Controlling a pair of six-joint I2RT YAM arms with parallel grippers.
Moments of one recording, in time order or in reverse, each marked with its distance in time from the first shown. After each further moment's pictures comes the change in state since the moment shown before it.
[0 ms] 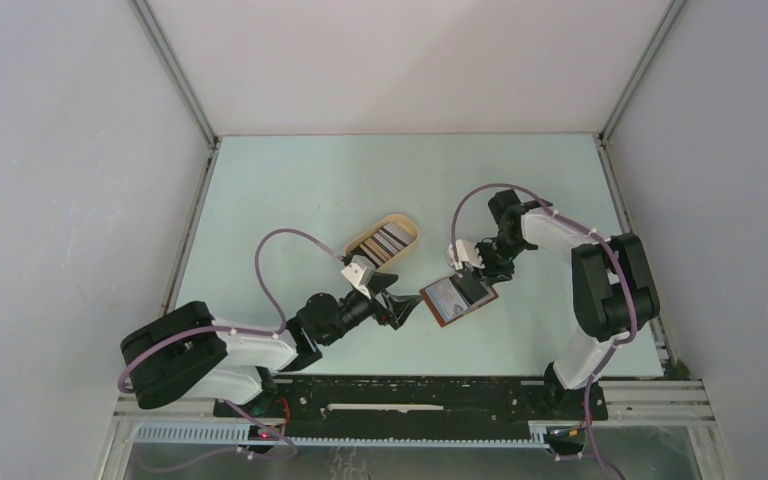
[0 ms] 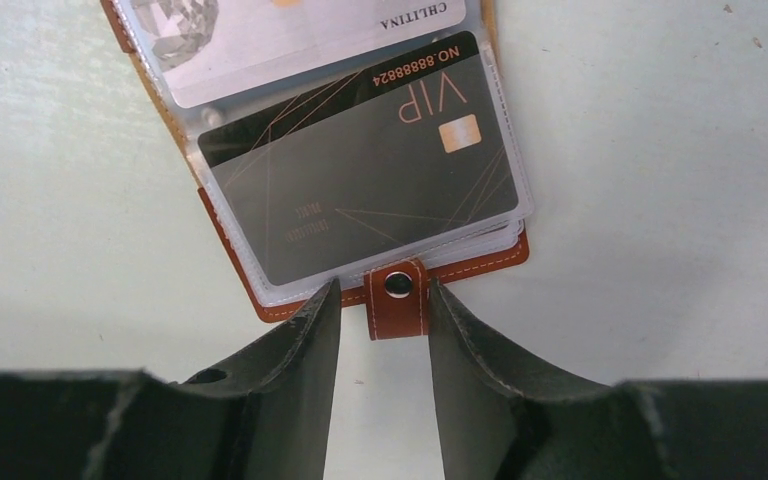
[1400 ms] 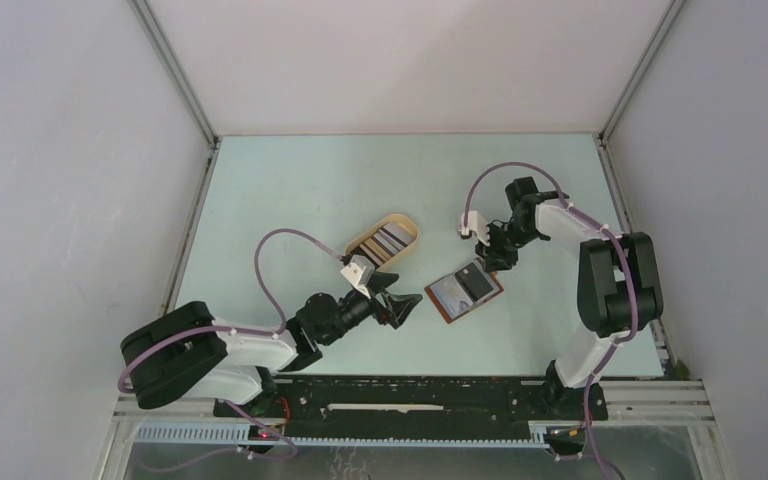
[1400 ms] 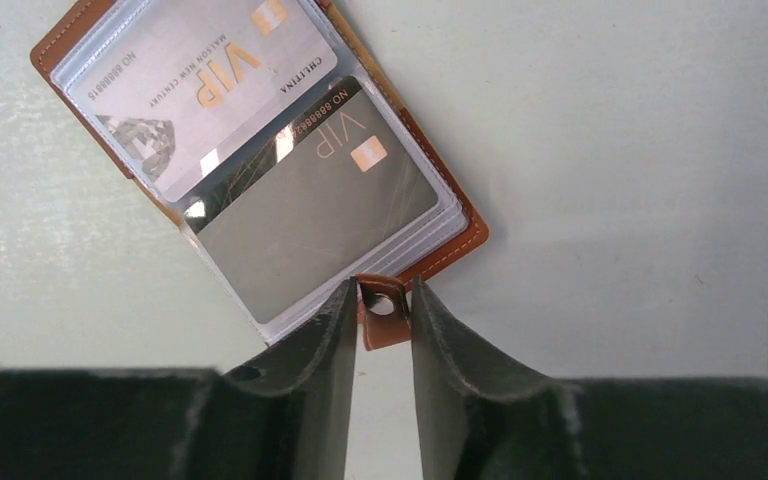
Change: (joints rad) left arm 0.000 0.000 0.000 0.014 0.001 0.000; right arm -0.113 0.011 0.058 0.039 -0.130 0.282
